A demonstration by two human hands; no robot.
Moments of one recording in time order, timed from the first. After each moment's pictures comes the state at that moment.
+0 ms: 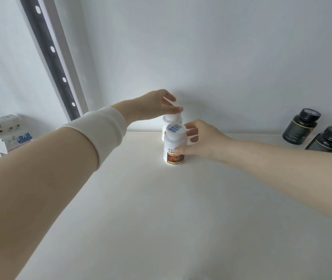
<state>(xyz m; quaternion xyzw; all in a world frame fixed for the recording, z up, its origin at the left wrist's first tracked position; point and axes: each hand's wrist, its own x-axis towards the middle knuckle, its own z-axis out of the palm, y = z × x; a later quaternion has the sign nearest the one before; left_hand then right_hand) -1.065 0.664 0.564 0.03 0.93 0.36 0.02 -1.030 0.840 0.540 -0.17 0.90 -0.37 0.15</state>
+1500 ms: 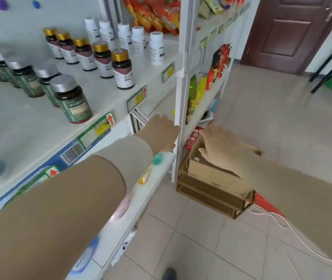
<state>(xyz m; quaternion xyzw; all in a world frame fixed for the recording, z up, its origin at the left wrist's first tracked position) -0.868 1.582 0.441 0.60 0.78 -0.20 -0.06 -0.731 1.677 0.420 0.26 0.97 0.02 0.02</state>
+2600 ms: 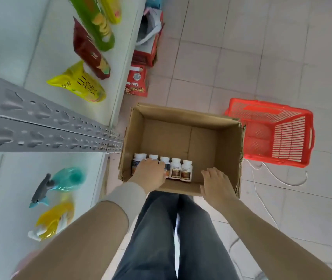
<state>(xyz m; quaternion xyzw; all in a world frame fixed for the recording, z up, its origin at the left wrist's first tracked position) -0.905 1.984 0.061 0.62 0.67 -0.21 0.35 -0.714 2.033 0.064 0.43 0.80 -0.25 0.33</state>
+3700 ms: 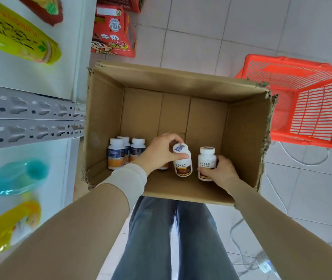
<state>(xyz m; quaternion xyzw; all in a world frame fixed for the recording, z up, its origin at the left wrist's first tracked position) -0.873 2.027 -0.084 0.40 0.69 0.13 0.59 -0.682 2.062 -0.093 0.68 0.49 -0.50 0.23</state>
